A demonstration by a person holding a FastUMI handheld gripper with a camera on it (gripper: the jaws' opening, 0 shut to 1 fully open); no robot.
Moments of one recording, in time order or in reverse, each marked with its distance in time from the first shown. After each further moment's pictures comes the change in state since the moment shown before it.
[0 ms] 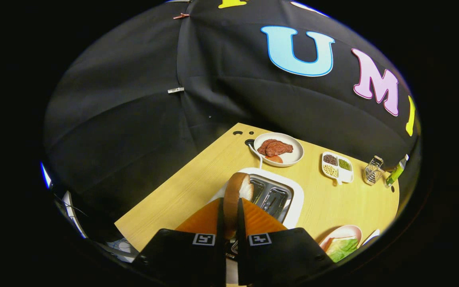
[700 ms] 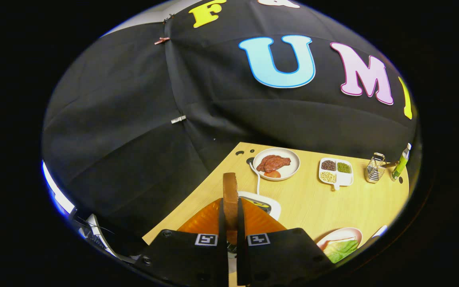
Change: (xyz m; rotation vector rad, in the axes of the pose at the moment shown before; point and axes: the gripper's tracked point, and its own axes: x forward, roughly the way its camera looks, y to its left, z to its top) arm -0.069 -0.046 0.072 0.173 -0.129 0.078
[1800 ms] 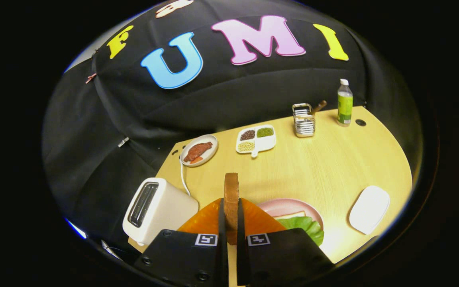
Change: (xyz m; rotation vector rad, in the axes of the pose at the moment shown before) arm -0.085 -0.230 -0.105 0.354 0.045 -0.255
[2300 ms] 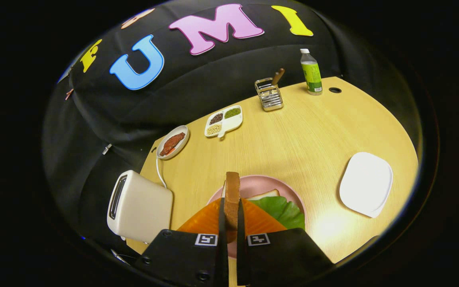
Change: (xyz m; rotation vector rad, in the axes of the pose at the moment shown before) arm 0.009 -0.078 -0.045 0.133 0.058 -0.084
